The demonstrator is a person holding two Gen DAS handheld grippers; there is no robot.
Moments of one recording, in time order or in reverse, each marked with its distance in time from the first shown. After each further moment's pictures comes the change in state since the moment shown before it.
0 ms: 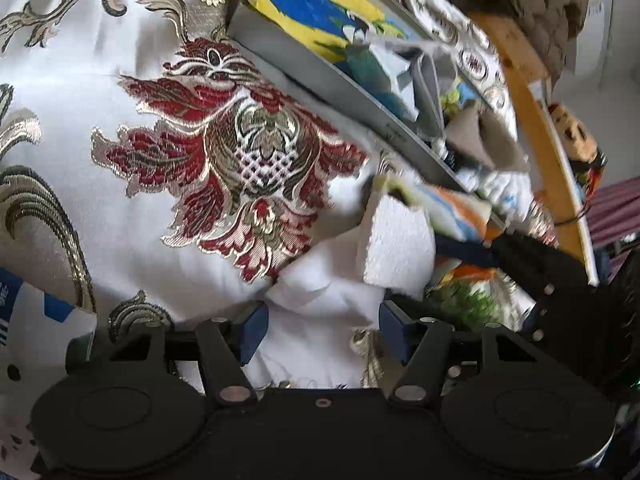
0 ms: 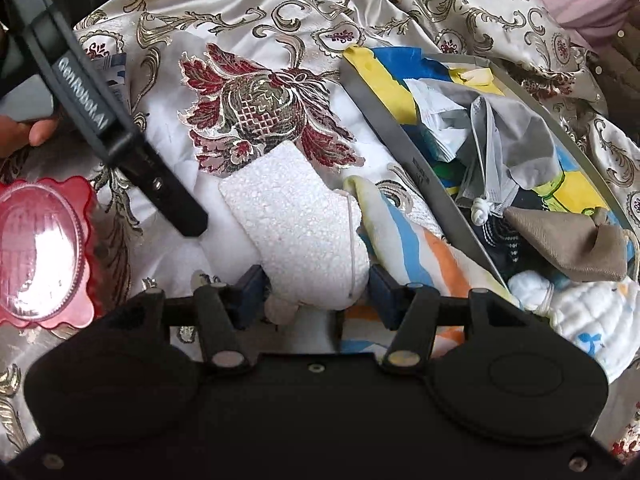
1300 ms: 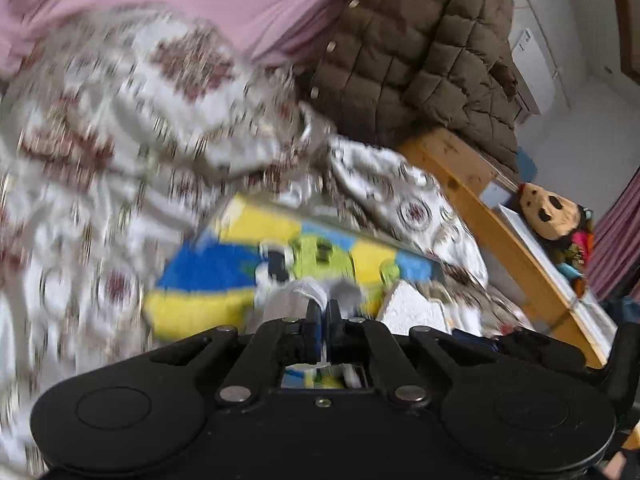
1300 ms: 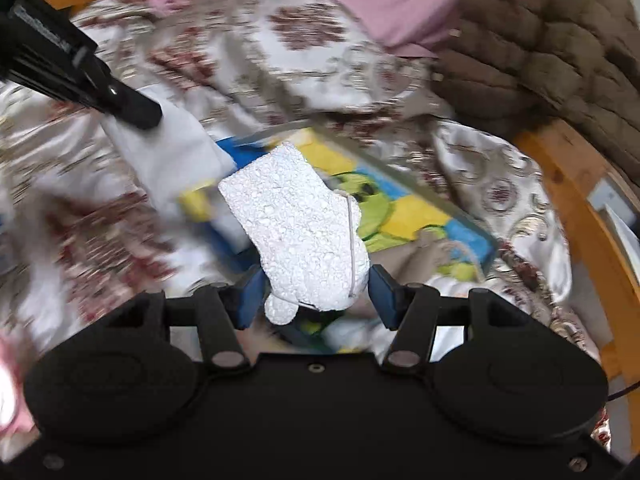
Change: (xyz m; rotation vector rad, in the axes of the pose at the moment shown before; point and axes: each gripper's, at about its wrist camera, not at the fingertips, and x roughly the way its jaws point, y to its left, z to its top) left arm -0.052 -0.165 0.097 0.340 -0.459 0.176; right arm -0.067 -0.085 0.026 0.329 -0.193 -0.340
